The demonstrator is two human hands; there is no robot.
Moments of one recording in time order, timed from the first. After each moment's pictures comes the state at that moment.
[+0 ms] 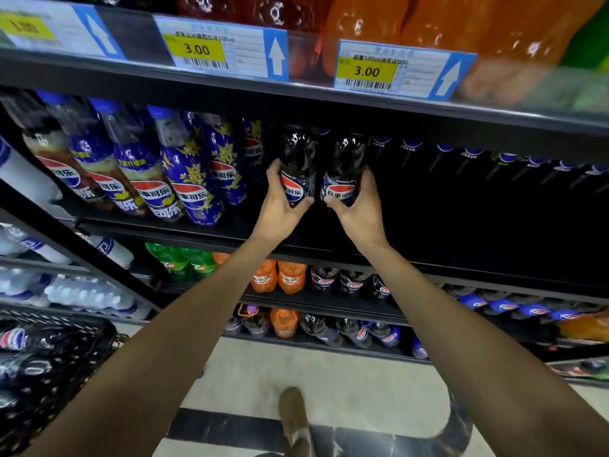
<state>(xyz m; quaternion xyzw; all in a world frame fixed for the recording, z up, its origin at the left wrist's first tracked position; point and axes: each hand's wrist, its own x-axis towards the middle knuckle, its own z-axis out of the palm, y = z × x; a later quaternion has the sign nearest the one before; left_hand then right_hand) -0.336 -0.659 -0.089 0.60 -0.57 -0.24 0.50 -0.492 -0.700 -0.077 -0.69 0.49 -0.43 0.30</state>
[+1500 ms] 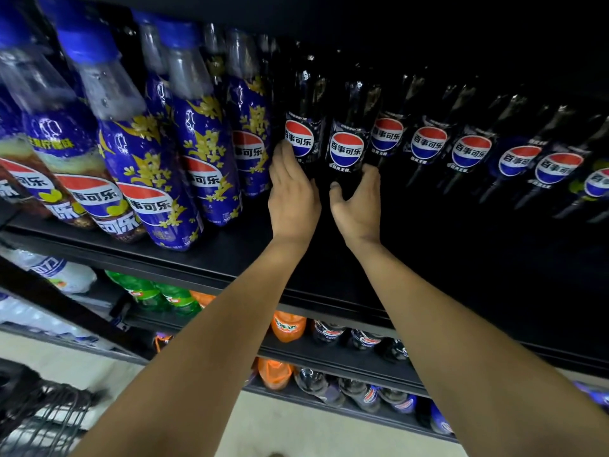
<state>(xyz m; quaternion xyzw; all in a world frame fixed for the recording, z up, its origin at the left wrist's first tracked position) -0.339 -0.759 -0.134 0.76 -0.50 0.07 0.41 -0.430 -0.799 -0.141 -0.67 0.52 -0.45 0.28</state>
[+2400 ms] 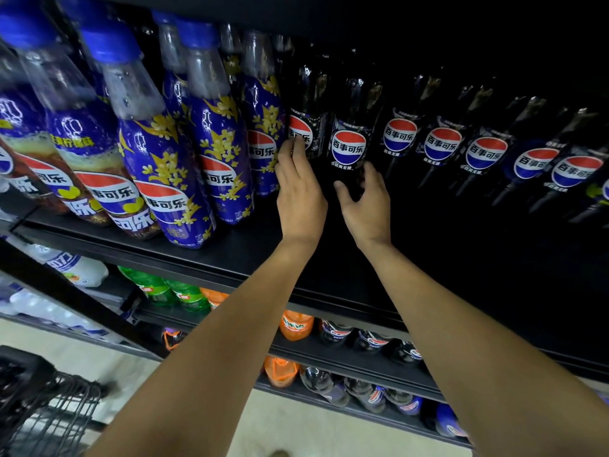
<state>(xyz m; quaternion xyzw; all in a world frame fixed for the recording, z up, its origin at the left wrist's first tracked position) -0.339 -0.751 -0.126 0.73 -0.50 0.06 0.47 -0.428 -0.800 -0.142 -0.71 0.51 -0.42 0.27</state>
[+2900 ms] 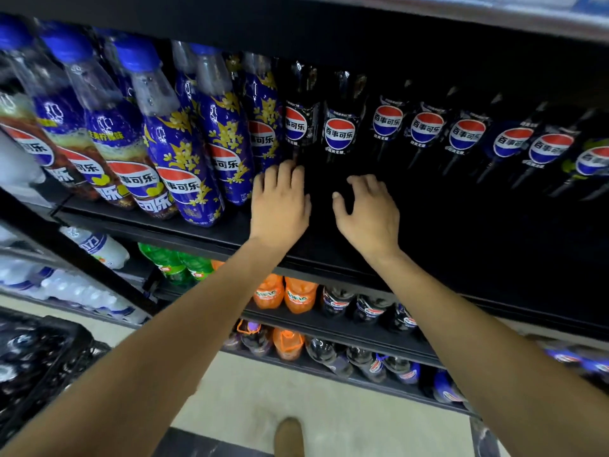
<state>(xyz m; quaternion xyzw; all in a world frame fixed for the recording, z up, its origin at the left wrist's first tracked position) -0.323 -0.680 -0.117 0.77 -0.61 0.14 0.16 -0.465 -0.737 -0.119 -0.83 0.49 -0.27 0.03</state>
